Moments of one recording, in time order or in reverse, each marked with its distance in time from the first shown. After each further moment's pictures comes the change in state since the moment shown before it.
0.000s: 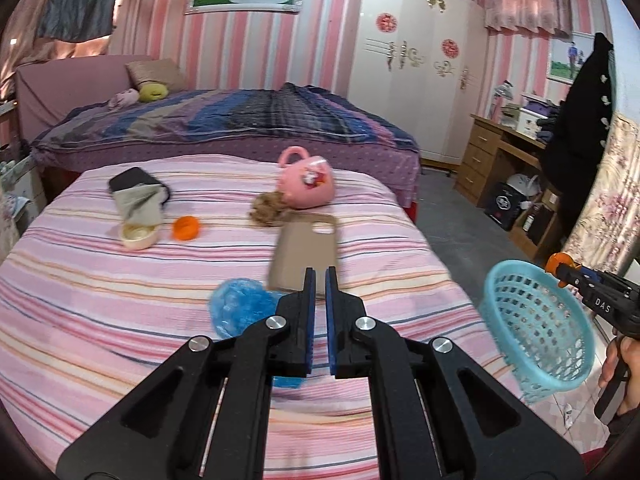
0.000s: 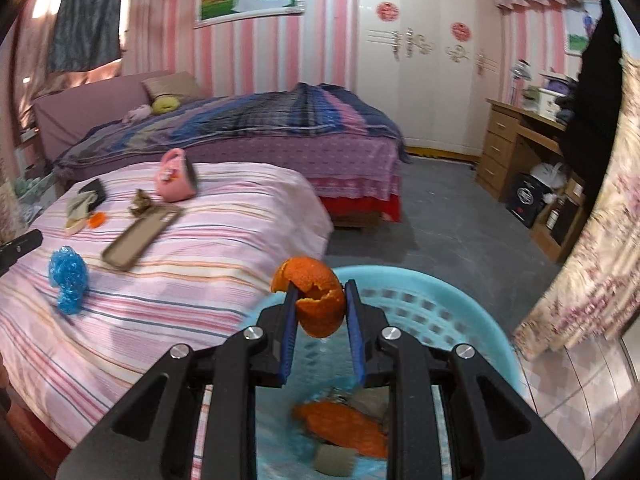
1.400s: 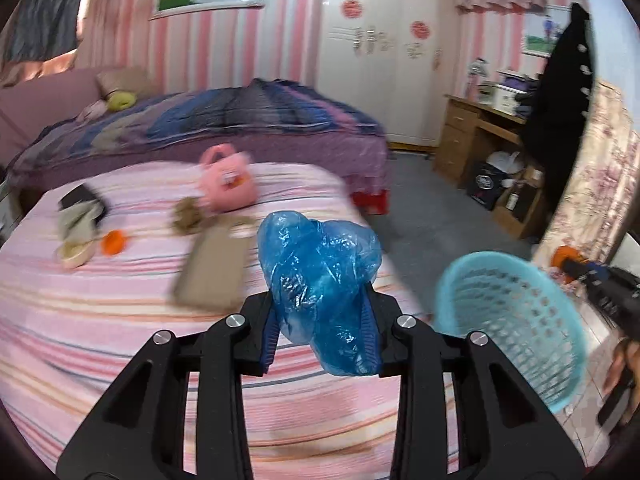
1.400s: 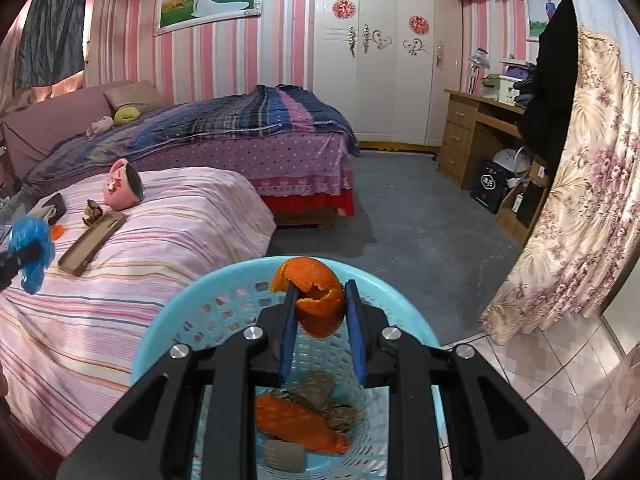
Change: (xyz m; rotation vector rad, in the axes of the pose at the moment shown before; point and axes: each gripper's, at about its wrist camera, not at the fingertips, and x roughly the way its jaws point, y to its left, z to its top) left arm 0.038 -0.095 0.006 0.090 0.032 -0.059; right arm -0.004 -0.062 -0.009 0.061 -0.008 -0.114
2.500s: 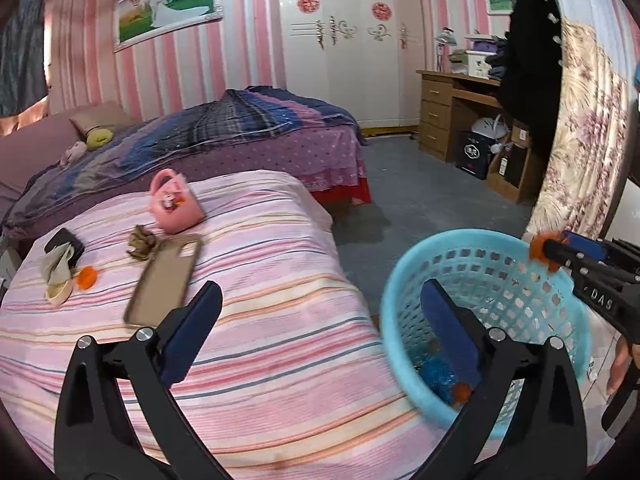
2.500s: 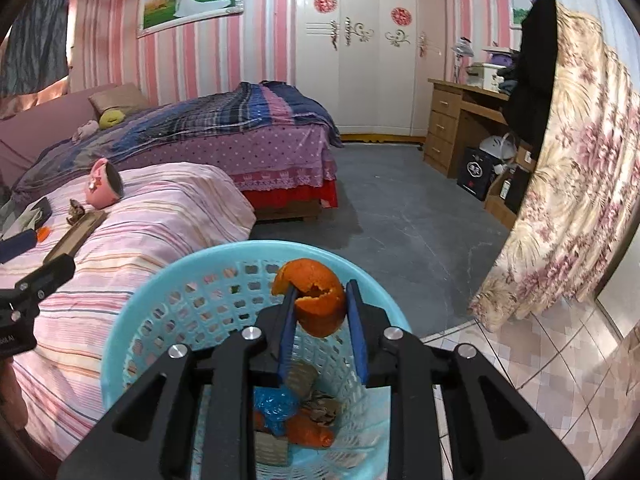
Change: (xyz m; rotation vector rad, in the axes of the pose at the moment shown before) left arm 0.013 -0.061 -0.003 0.152 0.011 0.031; right arm 0.008 -0.014 -0.014 0.036 0.019 -0.016
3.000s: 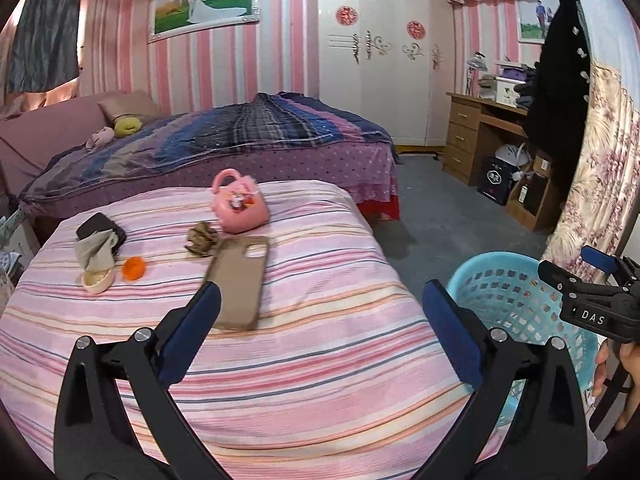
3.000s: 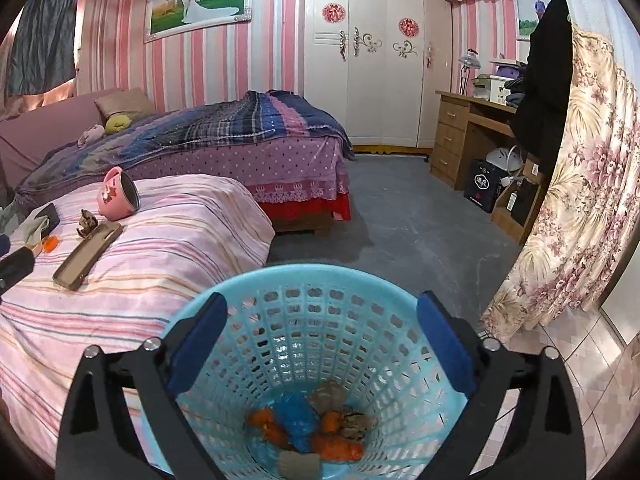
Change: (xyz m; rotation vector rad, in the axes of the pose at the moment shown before) left arm -0.030 0.075 -0.002 -0.095 -0.041 0.059; right arm 0.002 0.050 0.016 -0.012 -0.038 -0.002
